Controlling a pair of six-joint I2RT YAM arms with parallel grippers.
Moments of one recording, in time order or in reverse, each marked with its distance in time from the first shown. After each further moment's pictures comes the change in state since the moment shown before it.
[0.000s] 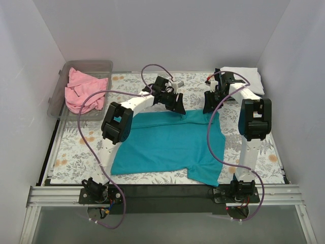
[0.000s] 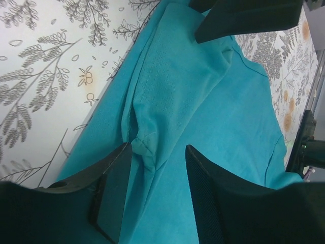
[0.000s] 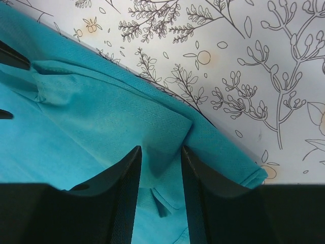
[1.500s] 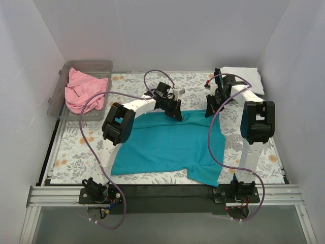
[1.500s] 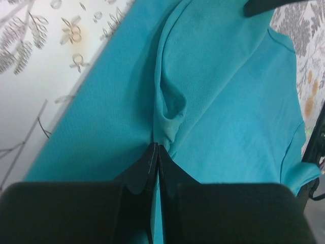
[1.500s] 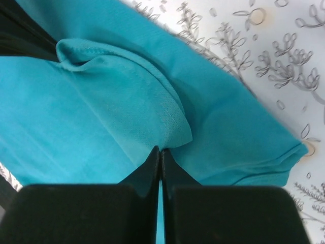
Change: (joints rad) left arm -0.037 0.002 -0.070 -0.019 -0.047 0.034; right arm -0.002 -0.066 -0.079 -0.060 -0.048 -0.101
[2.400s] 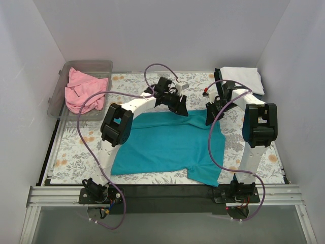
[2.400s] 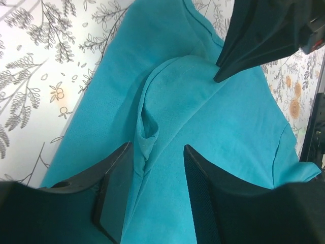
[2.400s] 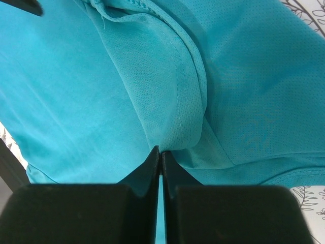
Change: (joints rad) left arm -0.010 -0.065 0.021 0.049 0.034 0.070; right arm 0.000 -0.084 -0.140 -0.075 -0.068 -0.207
